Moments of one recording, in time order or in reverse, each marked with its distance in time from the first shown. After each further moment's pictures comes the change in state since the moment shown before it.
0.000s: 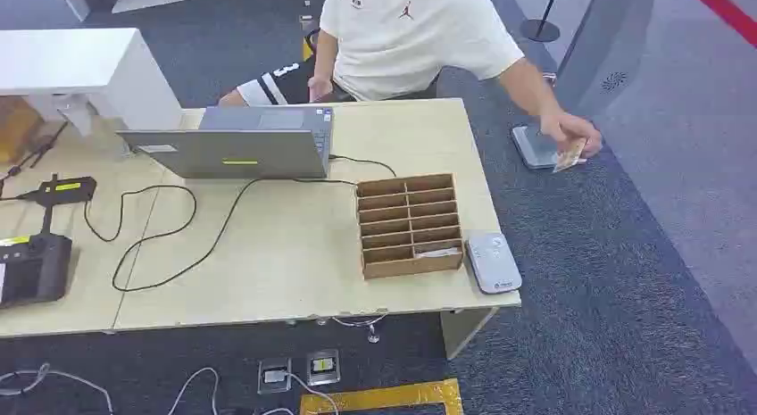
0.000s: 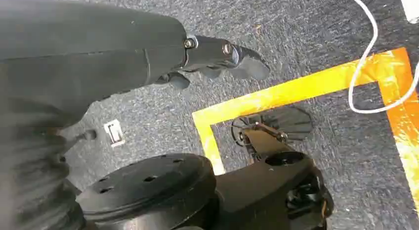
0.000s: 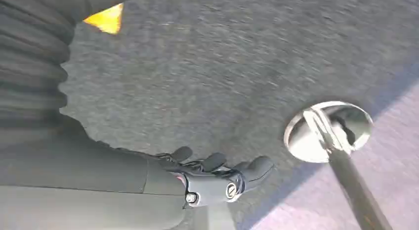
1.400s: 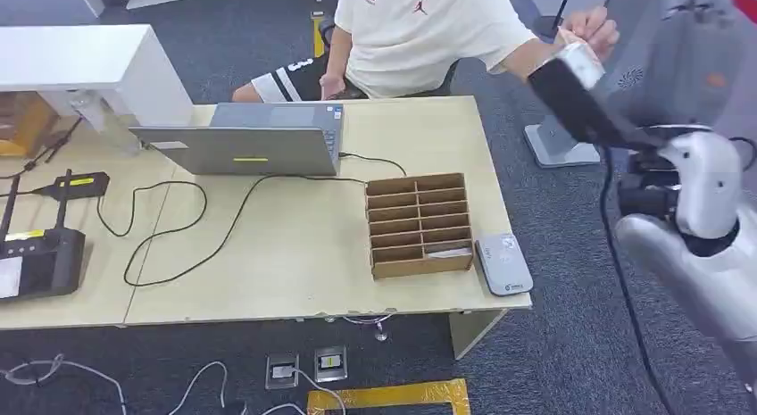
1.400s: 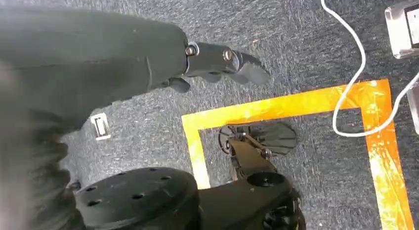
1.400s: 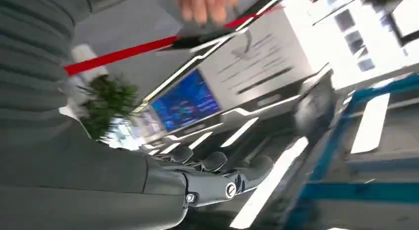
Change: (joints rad) left arm -0.008 -0.009 0.076 0.016 0.005 0.000 -0.053; right arm -0.639 -0.325 2.173 -1.495 0.005 0.419 0.734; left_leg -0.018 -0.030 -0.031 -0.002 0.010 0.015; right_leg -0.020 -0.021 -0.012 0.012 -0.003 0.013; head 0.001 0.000
